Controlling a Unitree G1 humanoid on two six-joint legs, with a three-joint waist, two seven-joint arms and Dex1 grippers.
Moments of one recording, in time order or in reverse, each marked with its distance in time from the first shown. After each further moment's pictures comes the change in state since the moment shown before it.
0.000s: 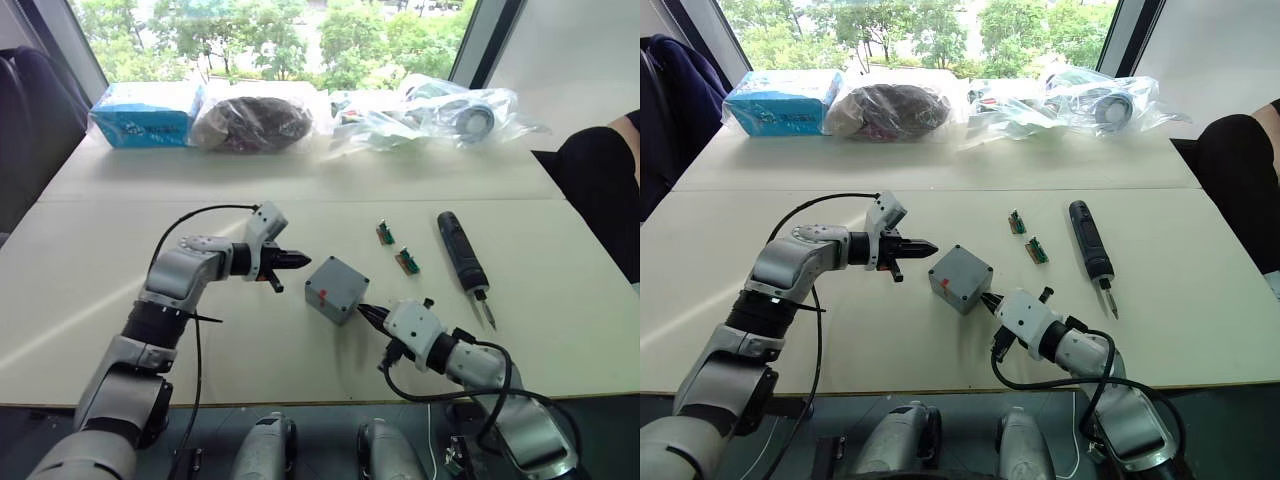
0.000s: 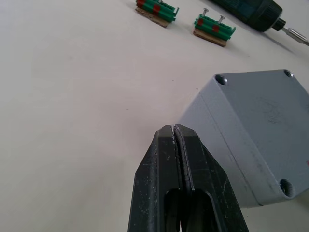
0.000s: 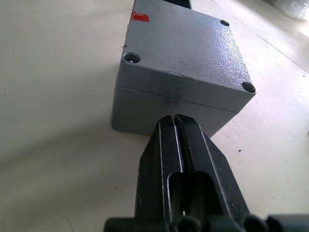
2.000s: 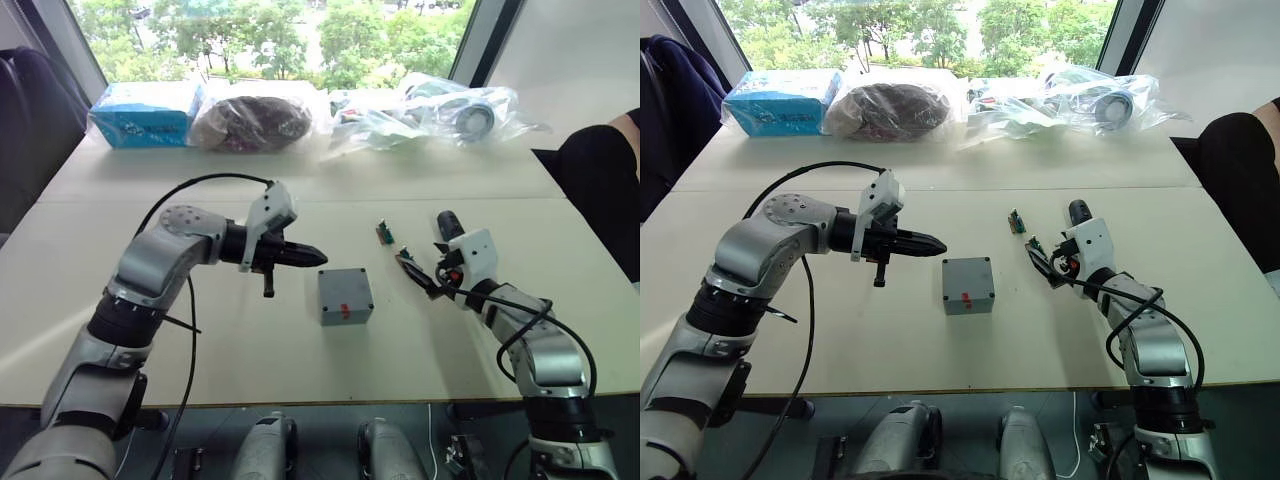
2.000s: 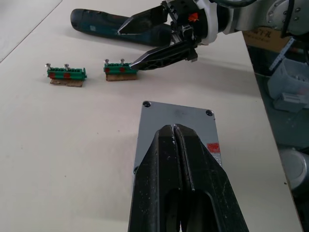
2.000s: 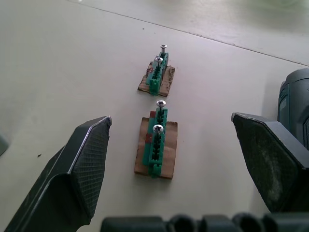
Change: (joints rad) left arm -0.061 0.134 -0.014 -0.278 -0.090 -0.004 -0.181; right arm -0.278 0.044 -0.337 0.332 0.252 0.239 -0.052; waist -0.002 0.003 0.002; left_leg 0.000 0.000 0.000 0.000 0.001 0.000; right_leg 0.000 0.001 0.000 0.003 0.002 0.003
